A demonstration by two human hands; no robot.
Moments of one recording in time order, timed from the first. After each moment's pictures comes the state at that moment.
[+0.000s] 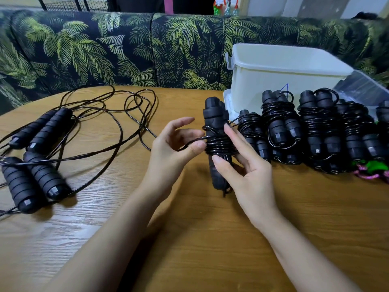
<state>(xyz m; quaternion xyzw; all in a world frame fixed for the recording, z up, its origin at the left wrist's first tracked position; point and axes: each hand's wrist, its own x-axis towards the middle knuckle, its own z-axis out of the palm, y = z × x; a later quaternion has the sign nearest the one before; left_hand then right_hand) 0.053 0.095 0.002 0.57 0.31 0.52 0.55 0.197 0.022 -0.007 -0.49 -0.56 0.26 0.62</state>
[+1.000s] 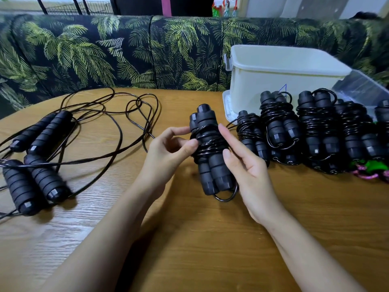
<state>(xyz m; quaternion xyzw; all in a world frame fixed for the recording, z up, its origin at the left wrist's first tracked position) 0.045 0.101 0.002 0.59 0.35 0.48 0.55 0.206 0.021 0.001 -0.43 -0.56 0.39 0.59</state>
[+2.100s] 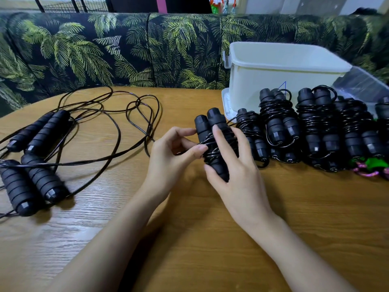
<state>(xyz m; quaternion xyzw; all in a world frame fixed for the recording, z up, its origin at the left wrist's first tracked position) 0.056 0.094 -0.002 0.63 0.35 0.50 0.48 0.197 0.024 -0.019 -0.63 -0.66 -0.01 0.42</state>
